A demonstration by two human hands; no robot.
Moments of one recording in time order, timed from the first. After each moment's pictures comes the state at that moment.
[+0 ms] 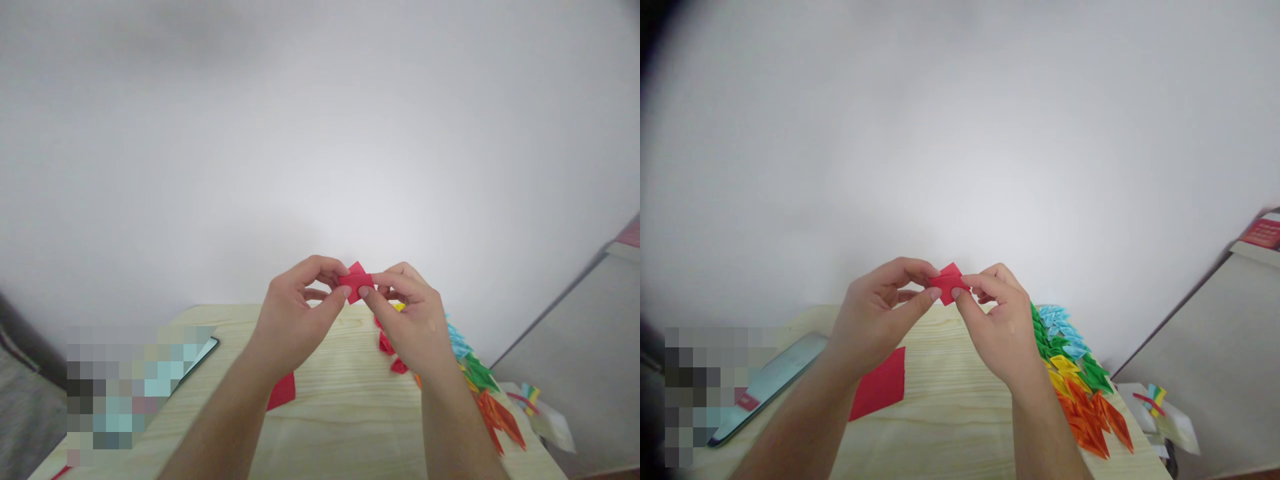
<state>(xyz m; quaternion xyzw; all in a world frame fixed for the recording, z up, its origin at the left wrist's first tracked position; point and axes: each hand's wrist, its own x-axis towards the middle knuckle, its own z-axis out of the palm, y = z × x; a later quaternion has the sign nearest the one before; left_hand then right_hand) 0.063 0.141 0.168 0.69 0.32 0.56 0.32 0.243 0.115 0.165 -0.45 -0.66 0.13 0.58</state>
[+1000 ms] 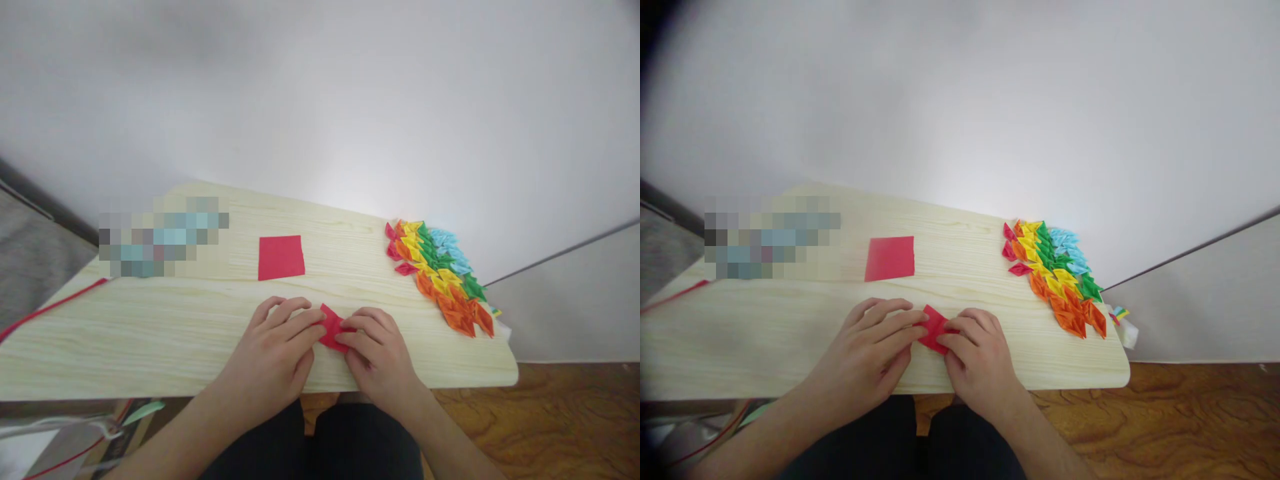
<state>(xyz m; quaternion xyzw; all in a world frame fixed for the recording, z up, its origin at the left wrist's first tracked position) 0.013 -0.006 -0.008 0.87 0.39 0.27 0.09 0.249 -0.021 -0.023 -0.44 -0.83 0.13 0.33</state>
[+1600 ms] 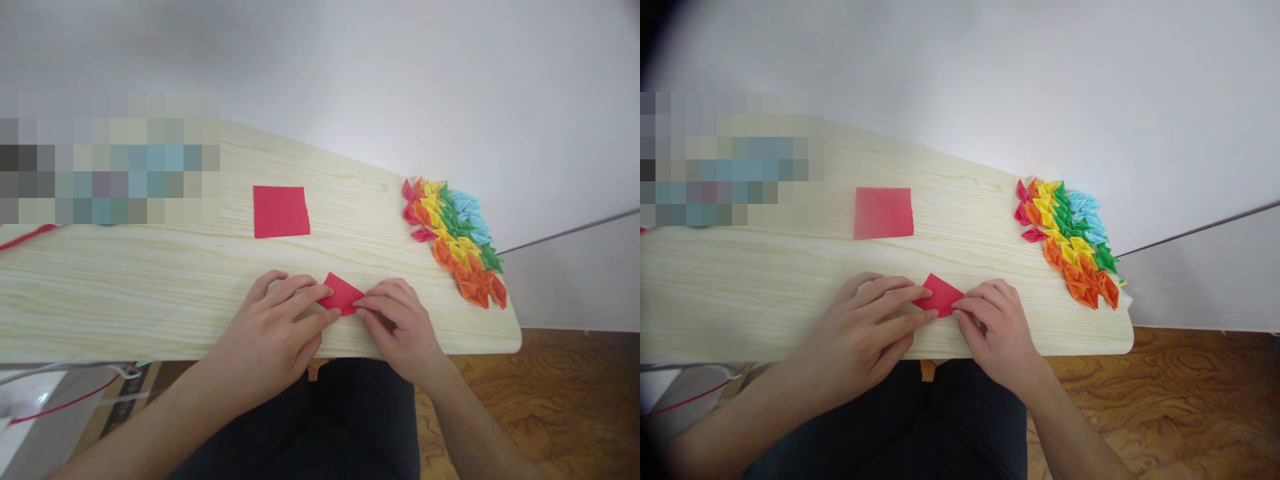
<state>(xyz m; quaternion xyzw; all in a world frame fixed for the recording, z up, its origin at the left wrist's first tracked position) 0.006 -0.017 -0.013 0.89 0.38 0.21 0.13 0.257 -0.025 -0.005 -0.49 -0.80 0.21 0.27</state>
